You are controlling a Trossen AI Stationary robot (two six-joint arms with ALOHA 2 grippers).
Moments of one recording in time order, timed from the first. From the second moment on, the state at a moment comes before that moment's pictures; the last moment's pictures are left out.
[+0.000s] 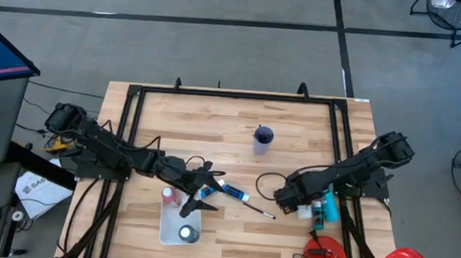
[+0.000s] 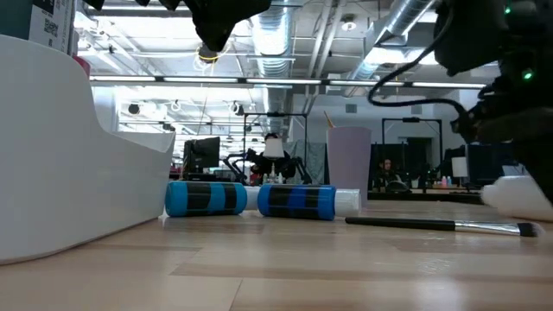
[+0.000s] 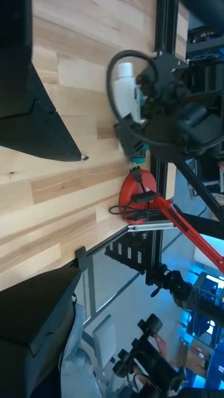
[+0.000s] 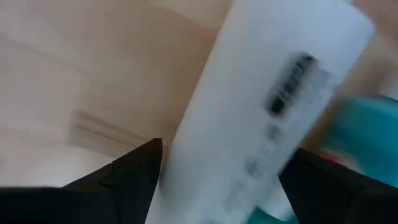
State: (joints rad) left arm -0.33 1.41 0.77 0.35 0.02 -0.19; right arm 0.41 1.60 0.83 -0.94 -0.09 1.45
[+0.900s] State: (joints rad) left arm -0.33 1.41 0.77 0.34 -0.06 -0.19; right arm 0.46 1.42 0.82 -0.57 0.23 1.13
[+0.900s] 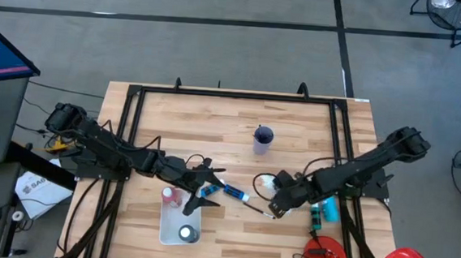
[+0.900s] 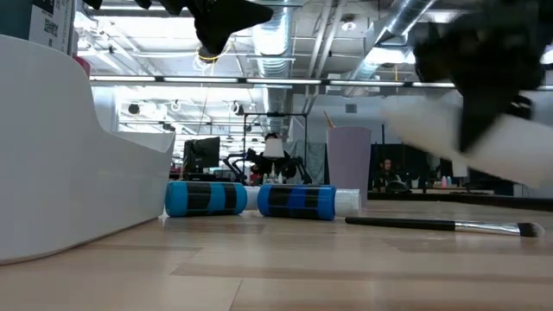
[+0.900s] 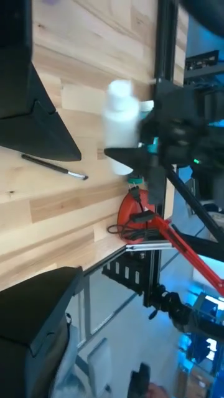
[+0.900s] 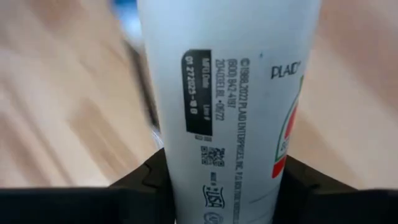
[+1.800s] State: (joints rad) left arm -0.34 1.41 0.77 0.32 -0.18 -0.10; right arm 0.51 1.71 0.90 0.33 0.54 0.47
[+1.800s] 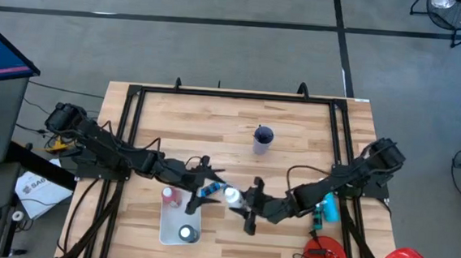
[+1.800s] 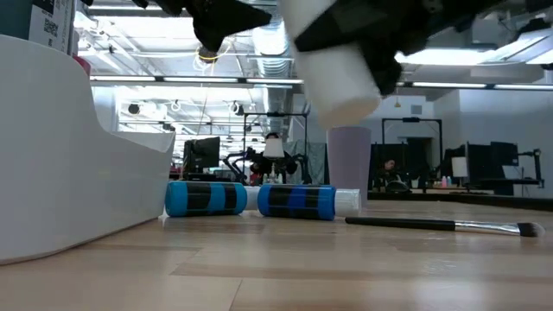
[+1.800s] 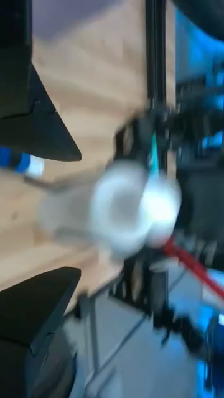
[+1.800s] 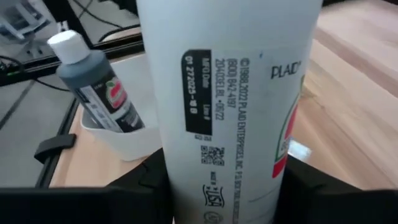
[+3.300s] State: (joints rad) left arm -0.34 1.41 0.77 0.36 -0.06 -0.12; right arm 0.45 1.84 1.12 0.25 0.52 0.33
